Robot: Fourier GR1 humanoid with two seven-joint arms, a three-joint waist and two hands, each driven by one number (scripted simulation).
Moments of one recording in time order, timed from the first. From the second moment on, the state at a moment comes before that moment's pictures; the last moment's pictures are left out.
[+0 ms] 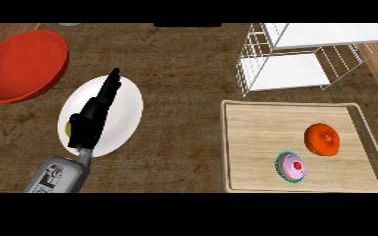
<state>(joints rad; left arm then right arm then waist) -0.21 0.34 -0.31 -1.42 0.15 0.25 -0.01 0.61 -0.42 -0.07 -2.19 0.12 -0.49 0.33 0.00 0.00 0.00</state>
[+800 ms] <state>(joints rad) -0.21 0.30 -0.31 -1.42 0.12 0.23 0.00 0.41 -0.73 0.10 -2.39 0.29 -0.18 1.10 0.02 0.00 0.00</state>
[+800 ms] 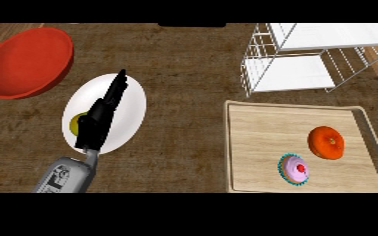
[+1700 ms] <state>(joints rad) -0.19 0.29 -0.26 -1.44 0.10 0.20 0.01 0.12 -0.61 0.32 -2.31 0.53 -0.13 1.22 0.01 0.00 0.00</state>
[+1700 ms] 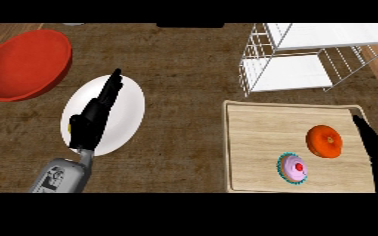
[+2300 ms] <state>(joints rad) -0.21 0.25 -0.25 -1.41 0.07 0.19 0.01 0.11 -0.44 0.38 -2.25 0.72 -0.06 1.22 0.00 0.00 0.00</state>
